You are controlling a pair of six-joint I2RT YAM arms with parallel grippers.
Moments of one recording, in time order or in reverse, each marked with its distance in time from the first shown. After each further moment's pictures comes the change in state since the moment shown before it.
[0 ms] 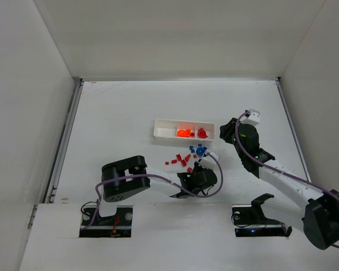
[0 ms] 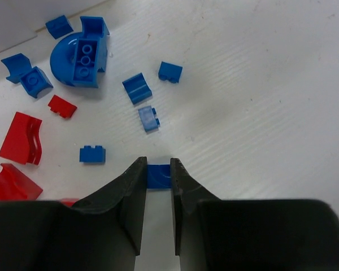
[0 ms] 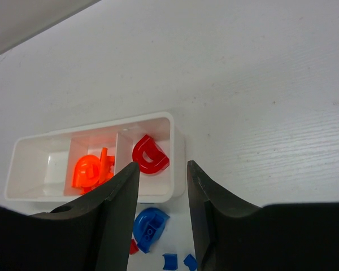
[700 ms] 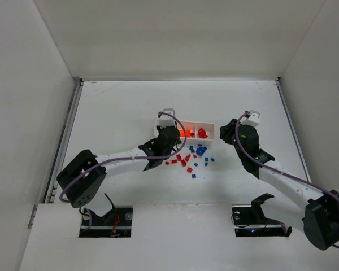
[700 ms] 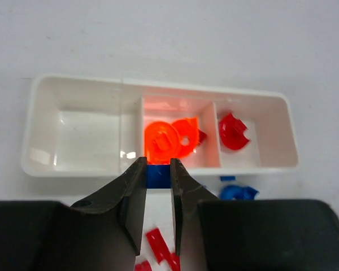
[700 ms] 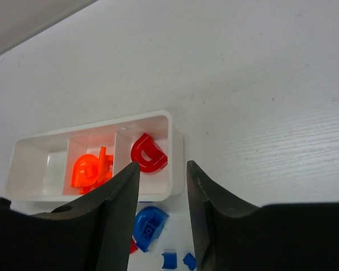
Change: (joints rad) left arm 0.403 -0.400 -0.129 -0.016 0.043 -0.047; right arm -0.002 -0.006 -0.013 0.006 0.002 0.010
